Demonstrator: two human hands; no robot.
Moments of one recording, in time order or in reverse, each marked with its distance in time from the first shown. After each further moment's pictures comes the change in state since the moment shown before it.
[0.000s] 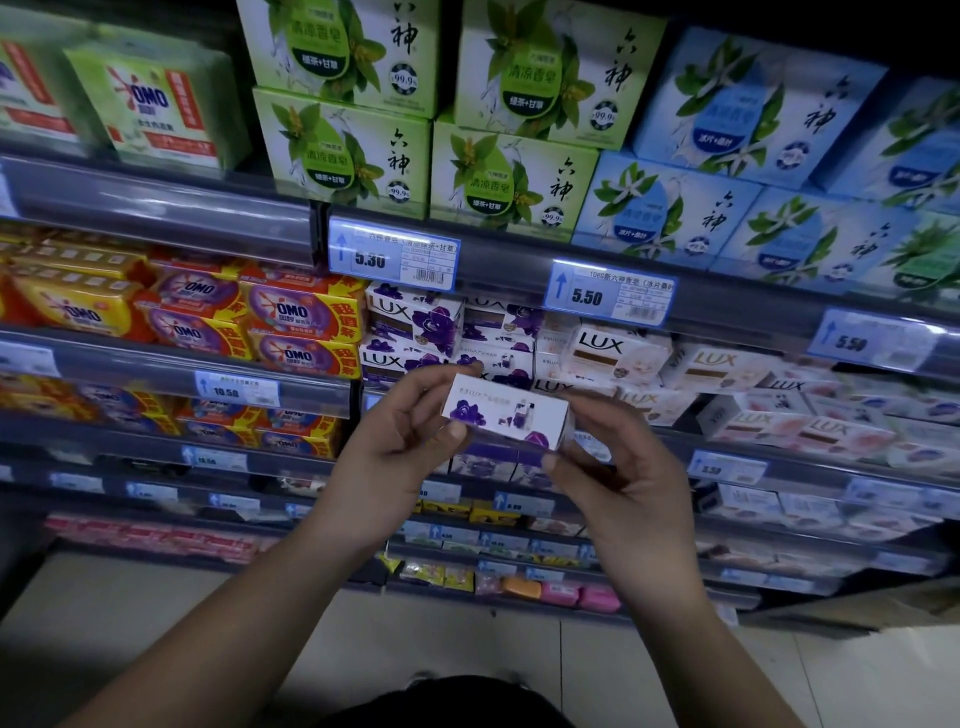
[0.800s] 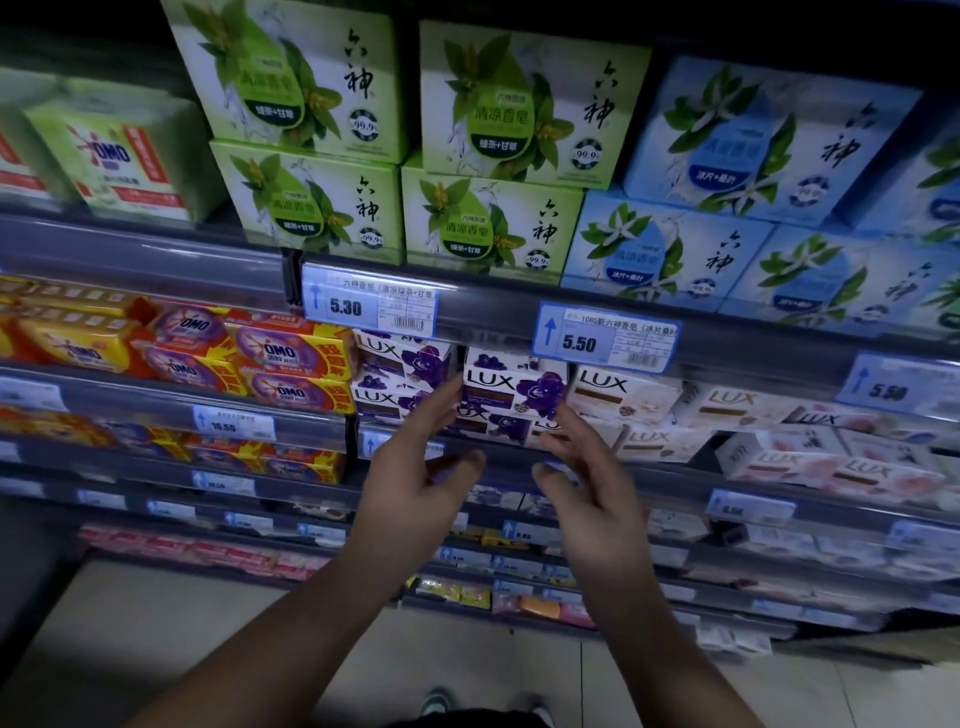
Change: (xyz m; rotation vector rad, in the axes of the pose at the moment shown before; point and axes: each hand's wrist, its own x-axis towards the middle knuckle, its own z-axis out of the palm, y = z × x) left_hand 0.027 -0.009 0.022 0.534 0.244 -0.012; right_hand 0.038 0.020 0.015 -0.044 0.024 0.254
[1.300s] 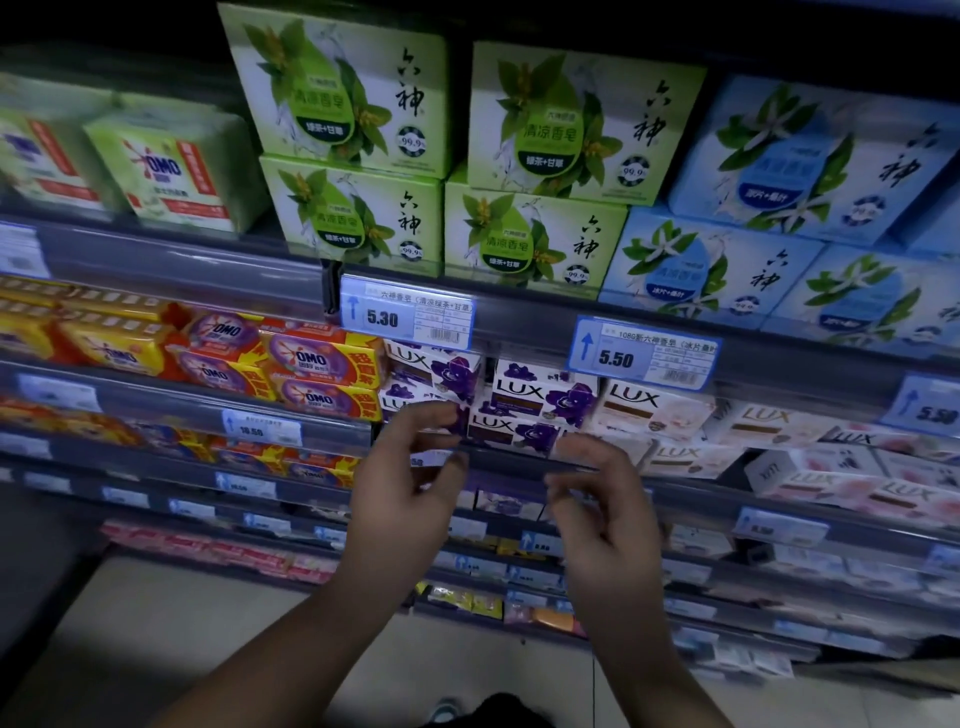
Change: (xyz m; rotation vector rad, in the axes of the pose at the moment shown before) left_hand -0.005 -0.009 -0.021 -0.002 0.197 0.025; right_hand -0.016 -0.002 0.018 -0.036 0.088 -0.172
